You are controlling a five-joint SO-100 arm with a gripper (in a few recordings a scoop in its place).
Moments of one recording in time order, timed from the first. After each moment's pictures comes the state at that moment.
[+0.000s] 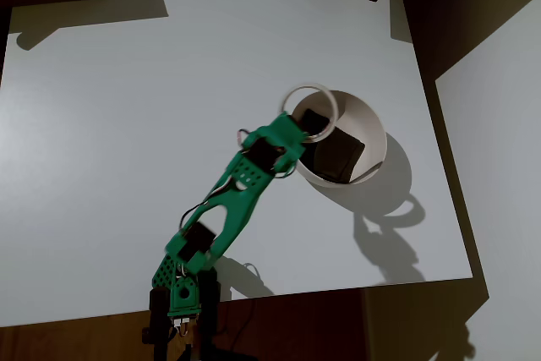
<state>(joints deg) 44.6 103.9 67.9 78.9 11.7</state>
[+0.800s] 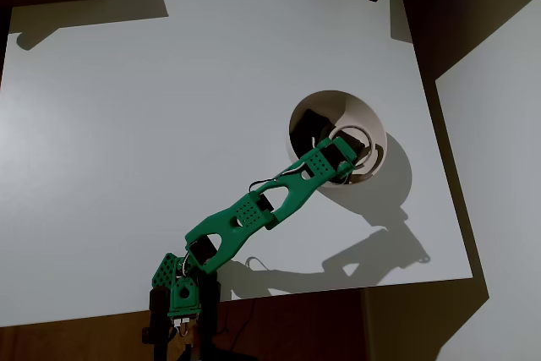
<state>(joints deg) 60.7 51.8 38.3 69.3 -2.5</state>
